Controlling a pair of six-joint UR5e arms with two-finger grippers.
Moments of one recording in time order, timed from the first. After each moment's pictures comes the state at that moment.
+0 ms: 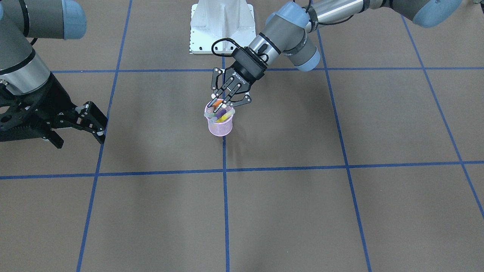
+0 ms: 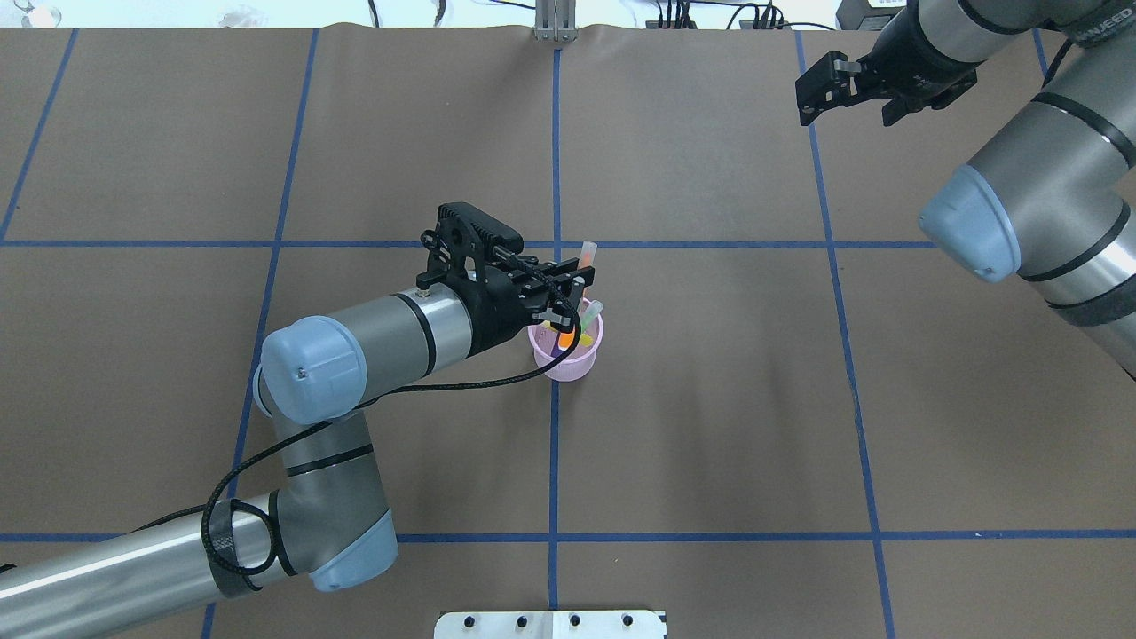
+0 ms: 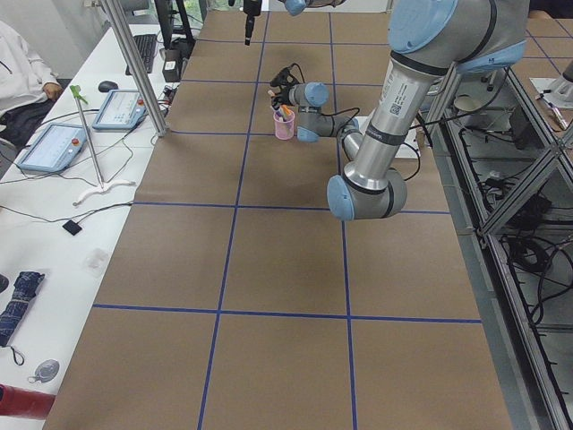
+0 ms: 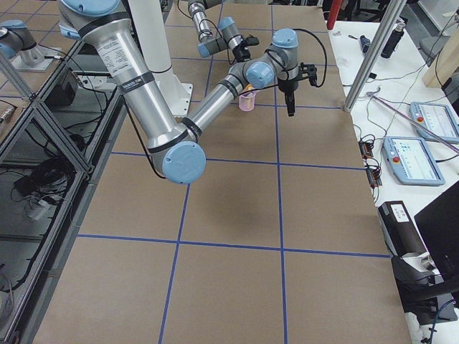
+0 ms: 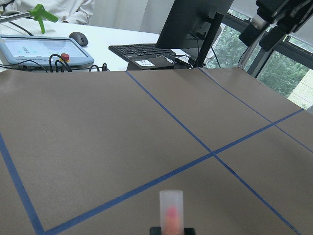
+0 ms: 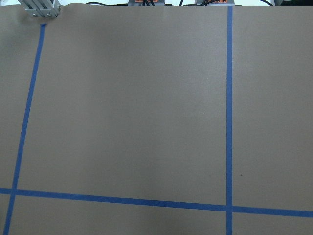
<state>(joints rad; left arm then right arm) -0.42 -2.17 -1.56 -2.68 -1.42 -0.81 1.03 -1.06 1.84 -1.61 2.09 0.81</state>
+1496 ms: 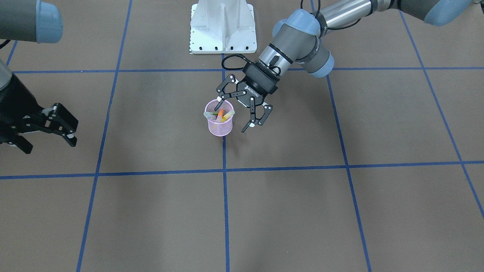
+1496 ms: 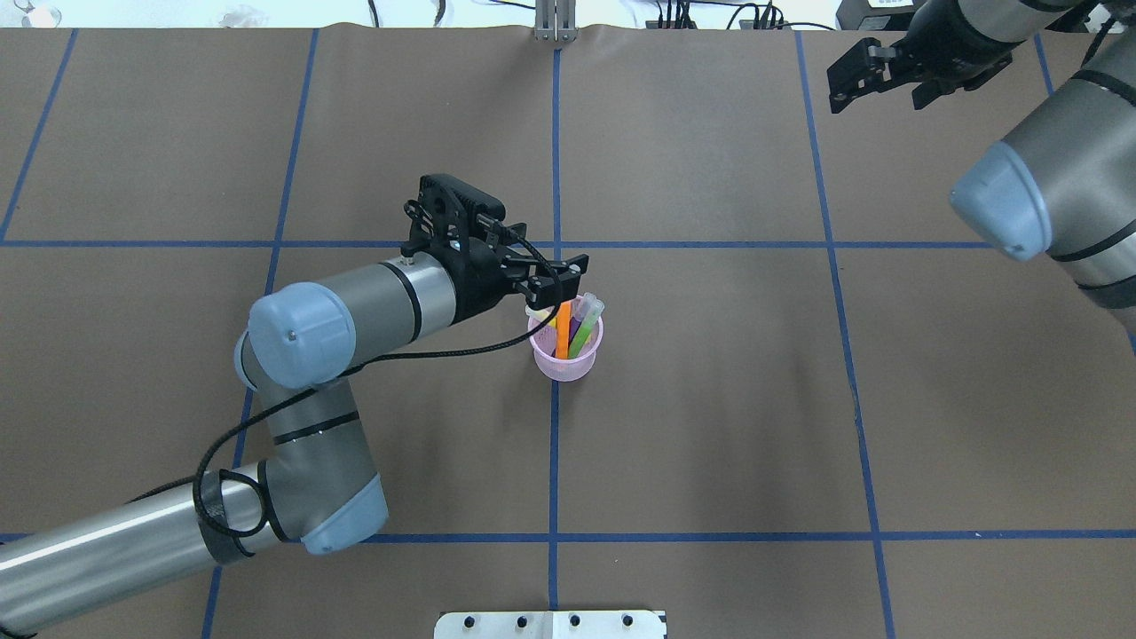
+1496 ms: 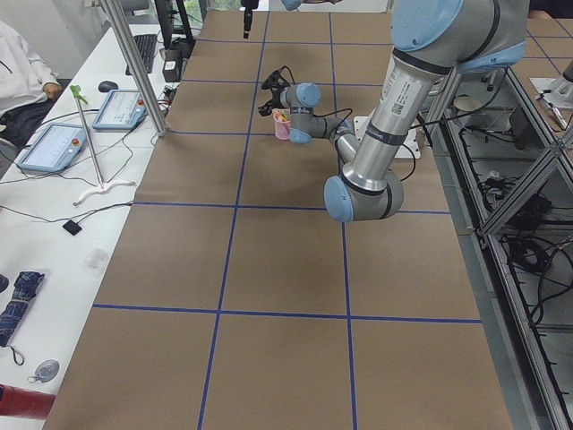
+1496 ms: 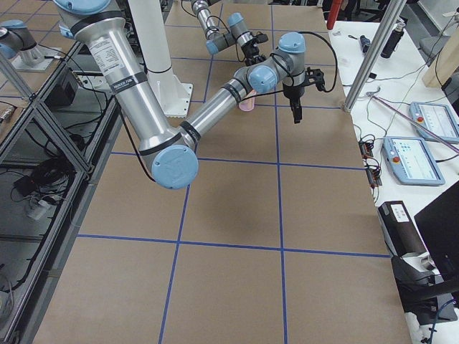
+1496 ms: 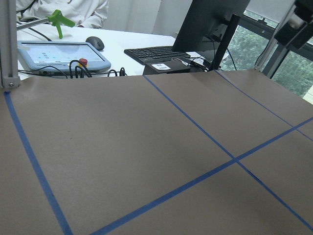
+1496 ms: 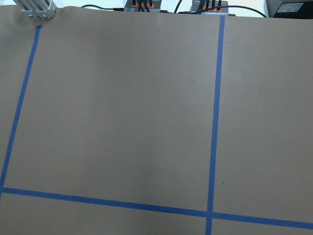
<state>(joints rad) -0.55 -2.14 -1.58 -2.53 -1.56 -0.82 1.15 -1.12 1.83 -1.62 2.17 0.59</state>
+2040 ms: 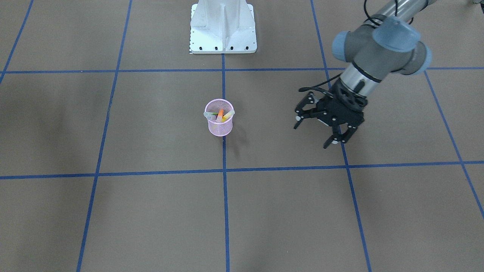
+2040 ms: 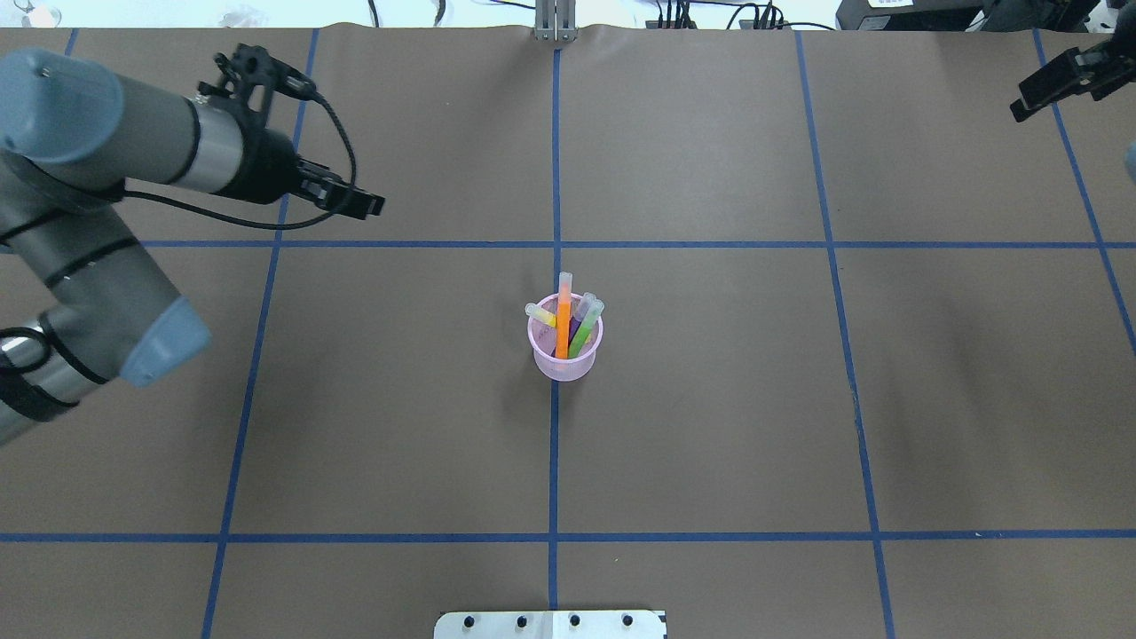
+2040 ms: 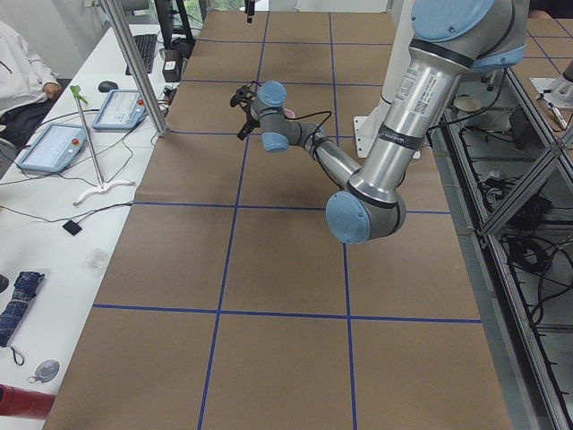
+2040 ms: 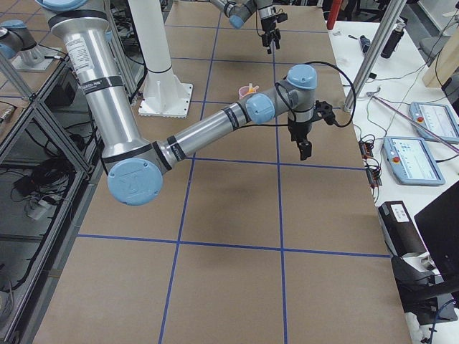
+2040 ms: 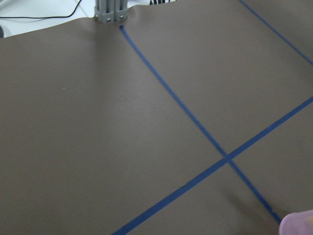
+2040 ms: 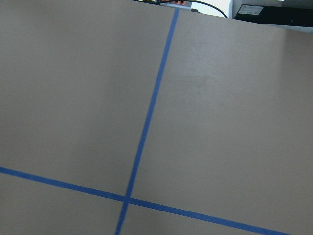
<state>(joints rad) -0.91 -1.95 -1.68 -2.23 -2.10 -0.58 1.33 -1.29 1.77 -1.62 2.24 0.17</state>
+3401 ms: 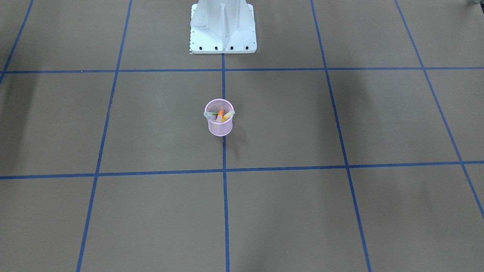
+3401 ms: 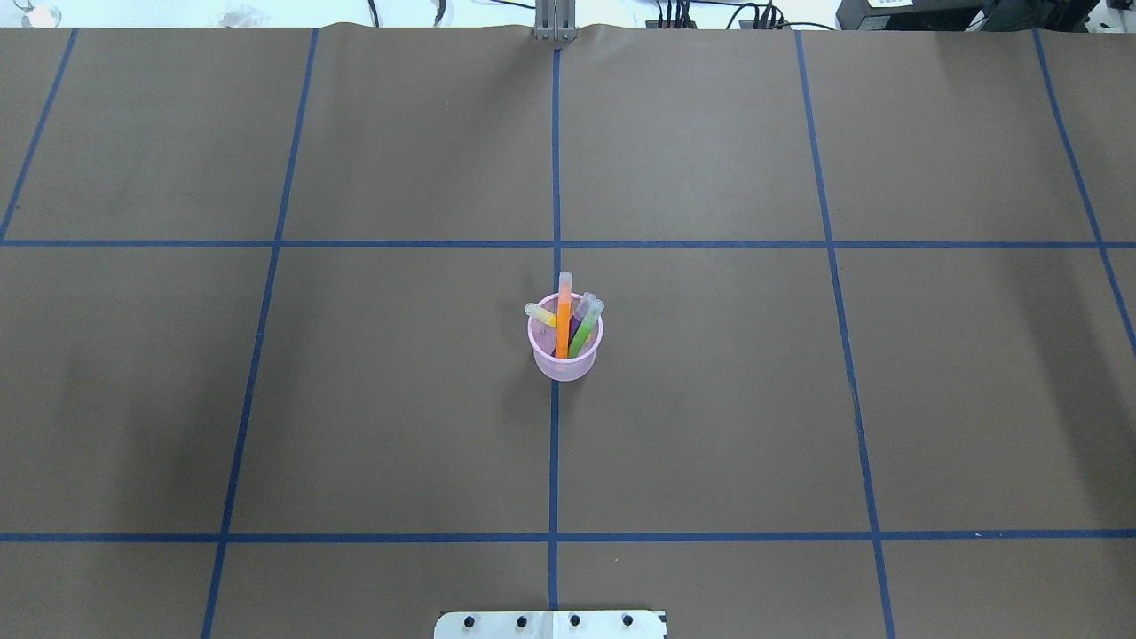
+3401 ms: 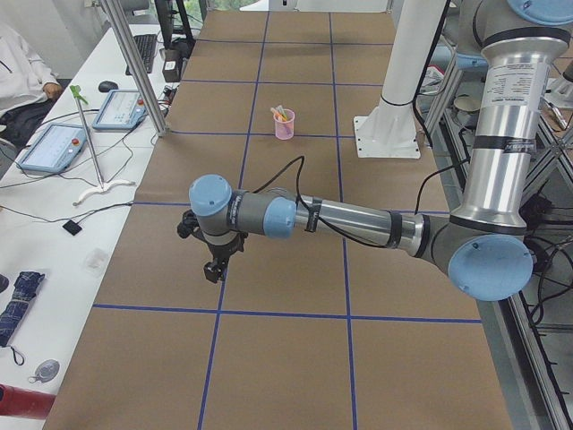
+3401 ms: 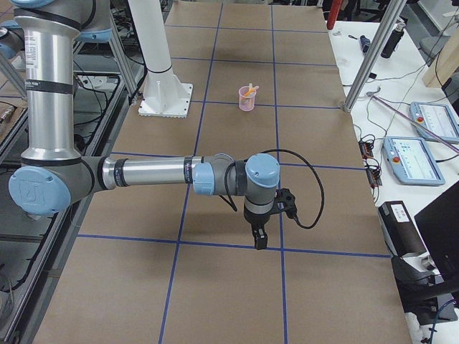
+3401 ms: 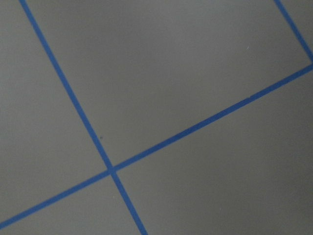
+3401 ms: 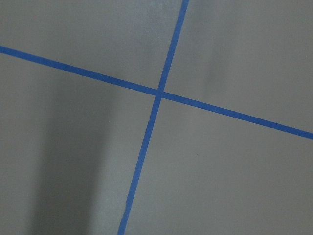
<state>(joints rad) -1.53 -1.62 -1.62 -1.56 -2.40 0.29 1.56 -1.63 1.71 -1.62 2.24 -0.21</state>
